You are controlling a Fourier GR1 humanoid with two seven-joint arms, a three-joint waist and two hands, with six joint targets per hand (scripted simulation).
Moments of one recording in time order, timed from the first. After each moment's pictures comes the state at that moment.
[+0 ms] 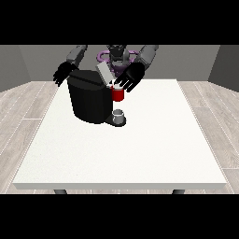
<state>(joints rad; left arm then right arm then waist) -1.16 0.41 0.11 -0.61 -0.66 -0.13 -0.11 -0.32 -0.05 -0.06 -1.39 -0.04 -0.15 -0.05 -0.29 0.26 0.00</state>
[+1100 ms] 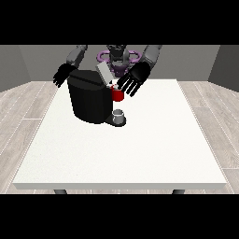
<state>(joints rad) -1.17 0.47 0.08 -0.61 -0.72 -0.17 -0.18 -0.31 -0.05 -0.07 -1.38 -0.05 -0.15 -0.08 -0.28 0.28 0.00</state>
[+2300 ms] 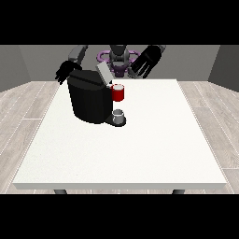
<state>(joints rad) -1.05 0.33 0.11 -0.66 -0.68 -0.23 -0.15 -0.22 -0.05 -0.13 -1.26 -0.06 -0.18 -0.11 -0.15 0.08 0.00</state>
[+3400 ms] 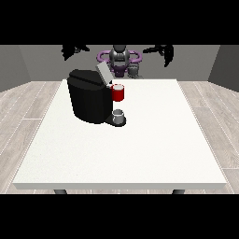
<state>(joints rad) -0.59 0.08 0.37 -0.75 -0.26 -0.26 -0.21 -0.08 -0.15 -0.10 -1.39 -0.08 -0.06 -0.02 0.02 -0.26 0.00</state>
